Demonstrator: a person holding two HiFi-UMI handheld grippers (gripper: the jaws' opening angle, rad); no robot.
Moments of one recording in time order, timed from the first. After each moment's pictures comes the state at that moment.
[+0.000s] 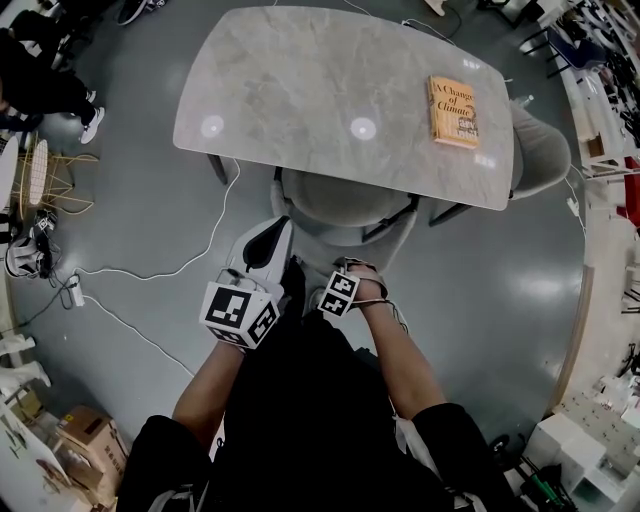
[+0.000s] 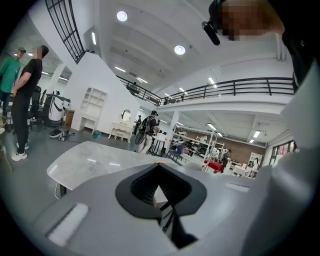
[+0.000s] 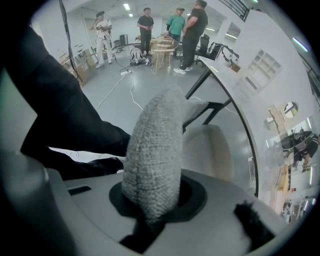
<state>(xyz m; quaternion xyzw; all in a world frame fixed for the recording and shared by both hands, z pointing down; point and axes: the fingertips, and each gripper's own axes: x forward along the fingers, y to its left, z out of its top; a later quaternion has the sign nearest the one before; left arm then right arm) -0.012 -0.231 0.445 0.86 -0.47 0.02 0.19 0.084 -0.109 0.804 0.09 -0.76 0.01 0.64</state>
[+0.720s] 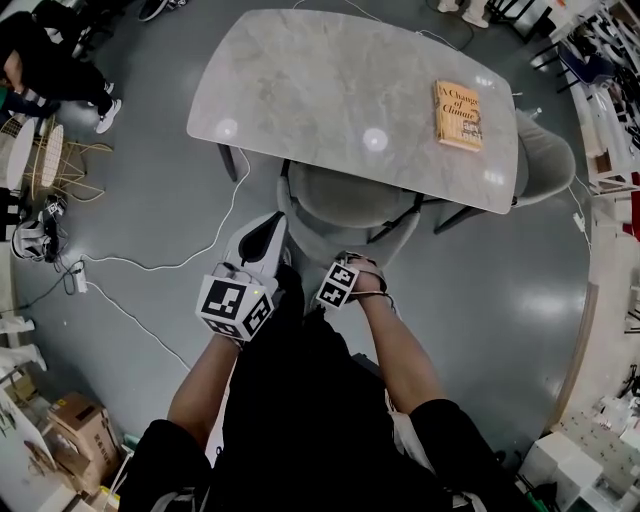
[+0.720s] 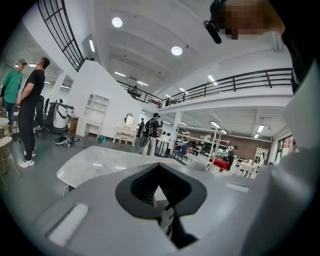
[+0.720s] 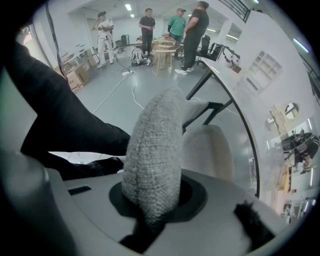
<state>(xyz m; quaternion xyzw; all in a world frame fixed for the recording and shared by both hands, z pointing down) -0.017 -0.201 0.441 0.85 -0.50 0.03 0.17 0.086 -0.106 0.808 0.09 -0.77 0.01 0.64</state>
